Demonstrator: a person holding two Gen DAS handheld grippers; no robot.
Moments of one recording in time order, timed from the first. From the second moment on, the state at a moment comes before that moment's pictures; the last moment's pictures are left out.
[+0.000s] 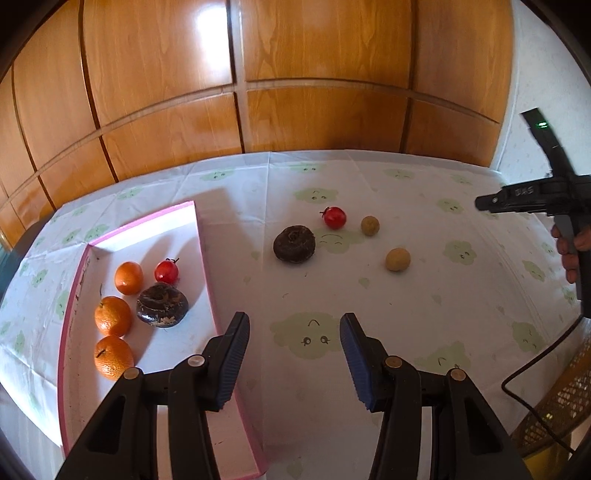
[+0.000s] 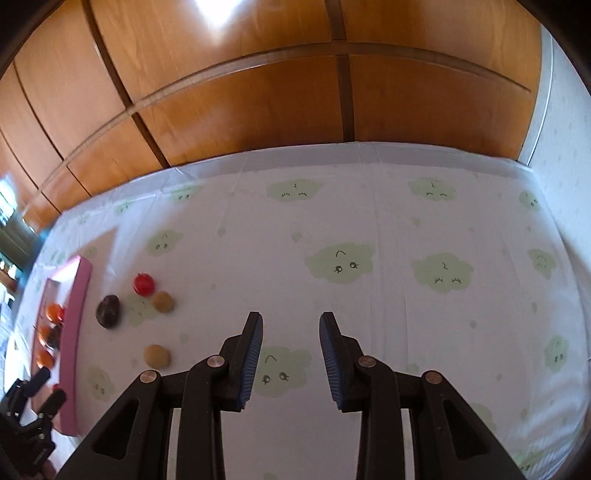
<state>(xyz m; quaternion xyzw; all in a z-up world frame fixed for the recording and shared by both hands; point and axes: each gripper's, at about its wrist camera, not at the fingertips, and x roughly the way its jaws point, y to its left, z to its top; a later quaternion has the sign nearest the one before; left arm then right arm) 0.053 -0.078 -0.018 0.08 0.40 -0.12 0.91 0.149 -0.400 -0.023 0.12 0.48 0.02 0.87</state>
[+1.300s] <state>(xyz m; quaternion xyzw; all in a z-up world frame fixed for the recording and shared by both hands) 0.233 -0.160 -0.051 0.07 0.47 -0.19 0.86 0.150 -0.378 -0.017 0.10 0.48 0.06 0.87</state>
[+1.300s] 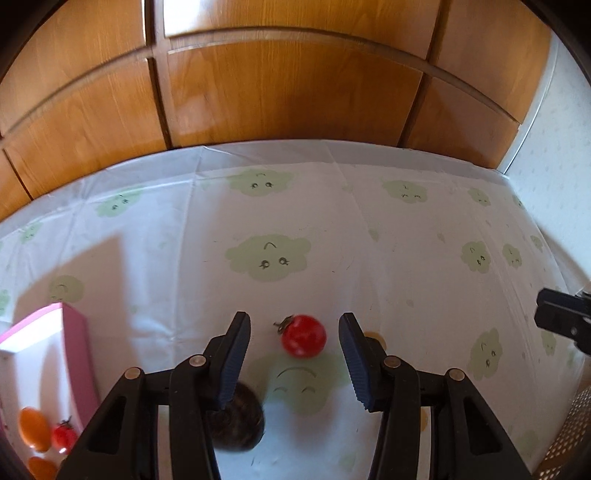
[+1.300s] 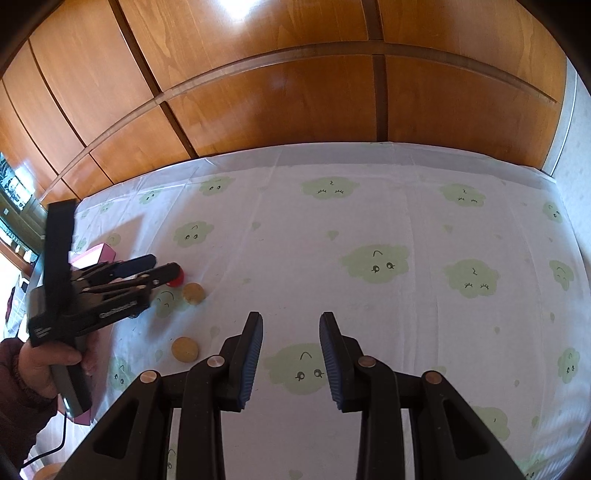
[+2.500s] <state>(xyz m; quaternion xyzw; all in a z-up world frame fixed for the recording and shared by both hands) 0.064 -0.121 -0.074 0.08 0.43 -0.19 0.88 0.154 -0.287 -0.042 0.04 0.53 0.18 0.83</state>
